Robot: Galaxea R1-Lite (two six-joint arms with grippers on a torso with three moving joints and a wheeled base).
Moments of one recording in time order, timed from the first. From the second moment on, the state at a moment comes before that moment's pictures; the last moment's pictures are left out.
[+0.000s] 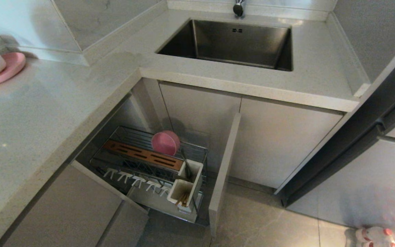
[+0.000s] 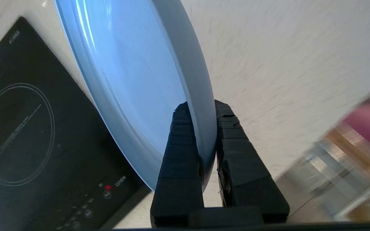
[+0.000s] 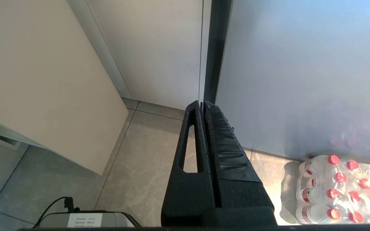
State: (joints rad) left arm 0.09 1.49 -1.95 0.95 0.50 -0.09; right arm 0.00 0.00 0.00 0.00 -0.01 0.02
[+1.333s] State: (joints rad) left arm 0.06 1.82 -1.97 0.90 0.72 0.19; right arm 0.00 0.00 0.00 0.00 -0.01 0.02
